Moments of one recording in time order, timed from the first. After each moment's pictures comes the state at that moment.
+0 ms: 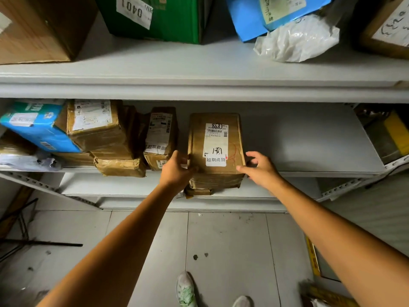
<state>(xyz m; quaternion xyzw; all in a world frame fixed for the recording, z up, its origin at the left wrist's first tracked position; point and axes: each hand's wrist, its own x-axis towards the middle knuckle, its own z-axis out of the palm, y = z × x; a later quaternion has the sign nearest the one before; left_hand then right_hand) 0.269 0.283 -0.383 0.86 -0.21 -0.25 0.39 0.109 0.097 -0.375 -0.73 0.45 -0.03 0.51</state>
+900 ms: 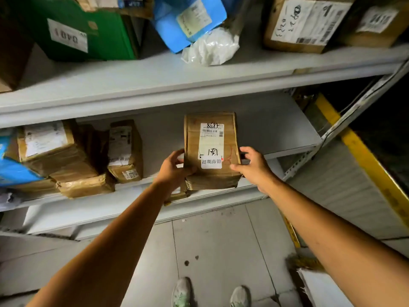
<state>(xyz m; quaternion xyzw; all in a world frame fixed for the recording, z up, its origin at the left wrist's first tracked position) 0.212 0.238 -0.358 0.73 -0.23 -0.41 0.49 0.018 0.092 -0.347 -0.69 0.50 -0.14 0.51</state>
